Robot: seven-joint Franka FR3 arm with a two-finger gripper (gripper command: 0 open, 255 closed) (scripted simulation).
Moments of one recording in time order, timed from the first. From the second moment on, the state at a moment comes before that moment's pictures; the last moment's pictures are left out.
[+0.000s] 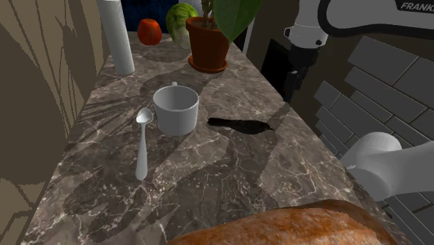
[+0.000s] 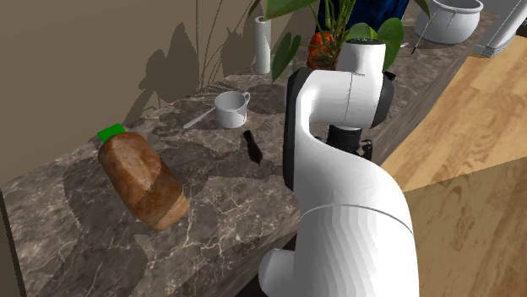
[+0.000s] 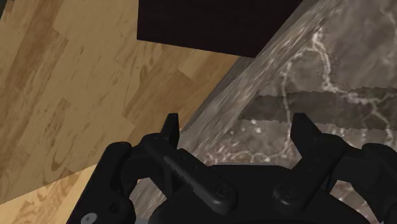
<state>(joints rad) -0.01 -0.75 0.07 -2.40 -0.05 1.52 -0.13</state>
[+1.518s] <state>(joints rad) 0.23 -0.56 0.28 -2.21 0.29 1.64 -0.09</state>
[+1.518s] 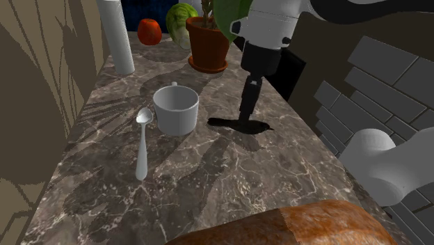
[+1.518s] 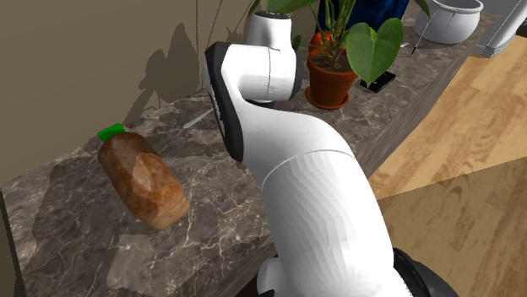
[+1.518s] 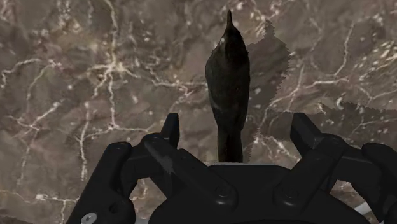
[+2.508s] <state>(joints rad) 0.23 -0.57 0.29 -2.30 0.30 1.72 -0.10</state>
